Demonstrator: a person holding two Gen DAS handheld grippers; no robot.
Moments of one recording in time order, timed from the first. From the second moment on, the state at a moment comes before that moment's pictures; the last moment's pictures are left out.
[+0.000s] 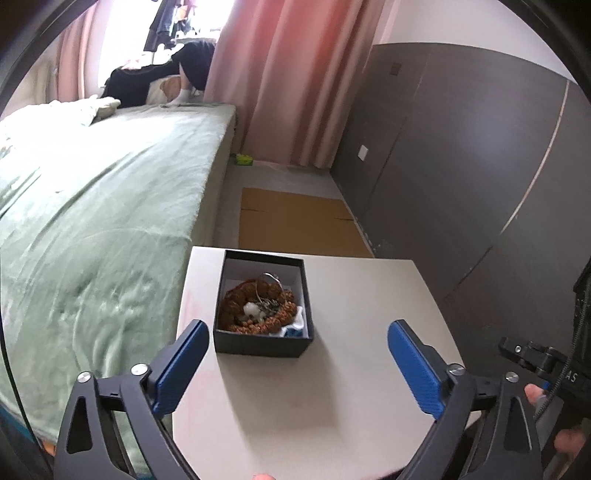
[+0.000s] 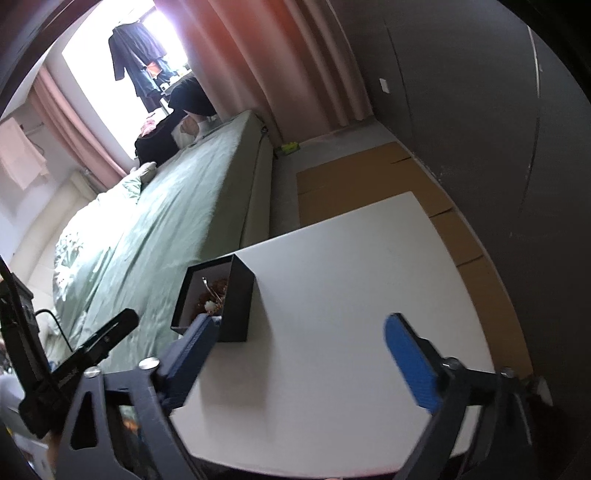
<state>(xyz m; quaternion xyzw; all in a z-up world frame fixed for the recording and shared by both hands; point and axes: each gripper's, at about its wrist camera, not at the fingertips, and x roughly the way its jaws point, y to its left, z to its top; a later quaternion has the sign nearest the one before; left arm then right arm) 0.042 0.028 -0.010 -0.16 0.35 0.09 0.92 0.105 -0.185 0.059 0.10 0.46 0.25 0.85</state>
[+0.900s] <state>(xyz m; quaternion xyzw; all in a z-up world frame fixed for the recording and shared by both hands) 0.010 0.008 0.014 -0.14 0.33 0.06 0.93 0.075 -0.215 0.094 0.06 0.42 0.27 0.86</state>
